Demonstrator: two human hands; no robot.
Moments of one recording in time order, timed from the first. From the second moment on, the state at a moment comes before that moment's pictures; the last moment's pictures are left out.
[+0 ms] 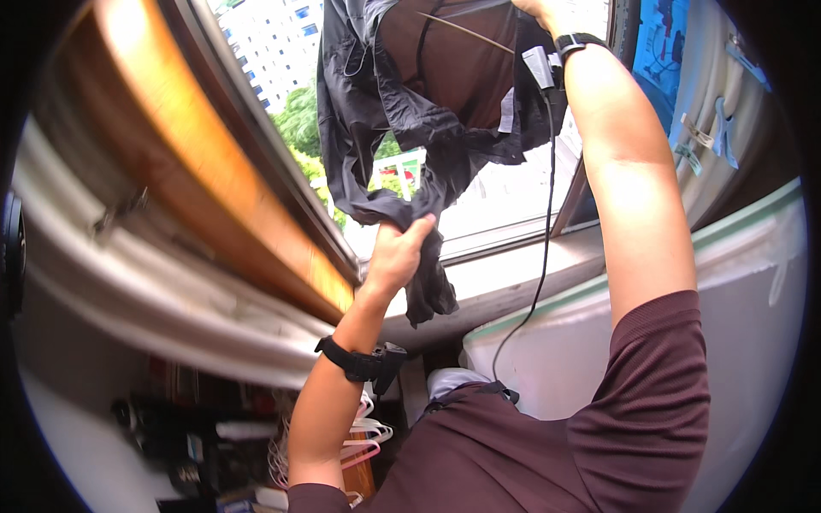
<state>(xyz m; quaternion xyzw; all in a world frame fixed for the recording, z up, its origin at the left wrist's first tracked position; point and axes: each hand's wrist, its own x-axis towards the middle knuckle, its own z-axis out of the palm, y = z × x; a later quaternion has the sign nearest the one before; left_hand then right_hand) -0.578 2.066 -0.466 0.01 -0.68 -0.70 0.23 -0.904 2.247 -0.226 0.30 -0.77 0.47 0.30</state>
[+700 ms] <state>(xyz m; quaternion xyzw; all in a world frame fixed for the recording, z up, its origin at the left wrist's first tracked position) -0.780 2.013 -0.505 0.00 -0.45 -0.88 0.15 -0.946 2.183 -0.441 0.47 -0.72 0.51 0.01</state>
